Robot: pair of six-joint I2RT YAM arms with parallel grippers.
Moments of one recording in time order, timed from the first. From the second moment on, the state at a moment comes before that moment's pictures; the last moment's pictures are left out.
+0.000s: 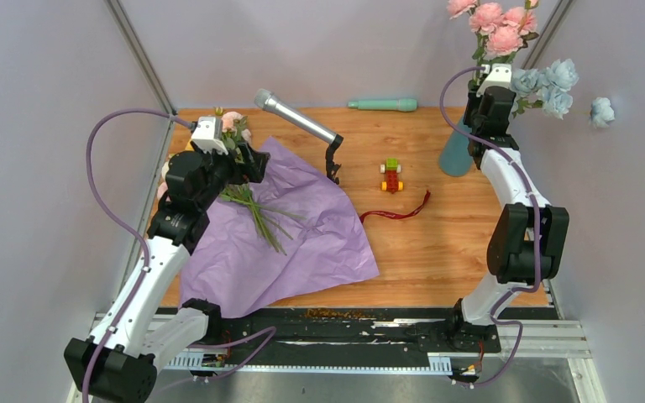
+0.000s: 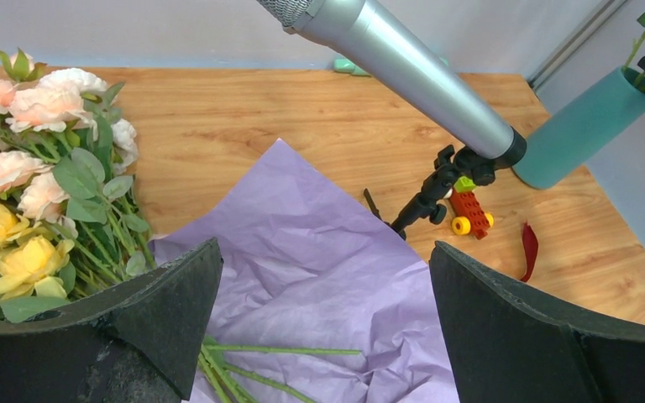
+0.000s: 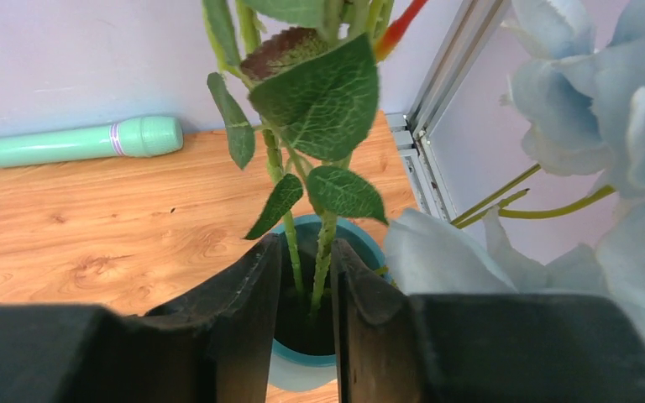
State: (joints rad) left arm -0.26 0.94 0.91 -0.09 0.11 -0.28; right arm -0.08 1.70 1.39 0.09 0.17 -0.05
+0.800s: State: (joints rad) left arm -0.24 0.95 0.91 -0.09 0.16 -0.29; right arm -0.08 1.55 1.27 0.09 0.10 -0.02
